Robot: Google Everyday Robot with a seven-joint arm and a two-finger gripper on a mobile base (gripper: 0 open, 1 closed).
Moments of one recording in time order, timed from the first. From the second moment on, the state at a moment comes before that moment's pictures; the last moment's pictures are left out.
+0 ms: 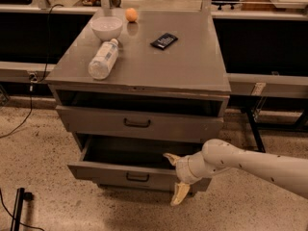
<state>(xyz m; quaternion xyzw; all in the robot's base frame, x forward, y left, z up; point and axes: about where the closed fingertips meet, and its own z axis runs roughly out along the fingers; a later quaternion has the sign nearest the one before) 0.509 -0.061 0.460 -0.72 0.60 0.18 0.29</state>
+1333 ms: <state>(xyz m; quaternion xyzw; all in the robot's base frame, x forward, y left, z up) 0.515 -0.067 0.463 -0.71 0.62 0.19 0.27</state>
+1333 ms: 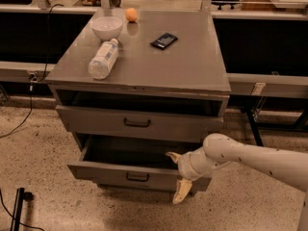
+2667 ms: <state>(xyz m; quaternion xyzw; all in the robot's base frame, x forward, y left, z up) 0.536 -0.090 0.509 -0.69 0.65 0.13 0.28</state>
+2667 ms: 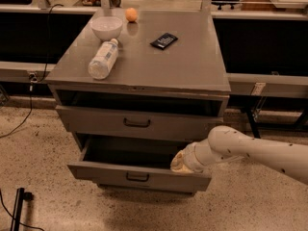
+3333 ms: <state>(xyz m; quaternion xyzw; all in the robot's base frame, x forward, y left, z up) 0.547 -0.082 0.493 -0.68 0.67 0.12 0.30</state>
